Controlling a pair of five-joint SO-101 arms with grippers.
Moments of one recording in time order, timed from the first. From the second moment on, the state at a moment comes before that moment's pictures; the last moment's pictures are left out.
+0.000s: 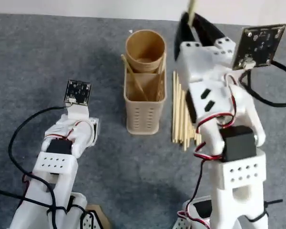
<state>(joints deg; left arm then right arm) -2.1 -45.1 68.0 34.5 1.4 -20.0 -39.0 8.6 30.6 -3.0</state>
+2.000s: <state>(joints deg) -2.1 -45.1 69.6 30.5 -1.3 4.0 12.7 6.7 60.4 20.5</state>
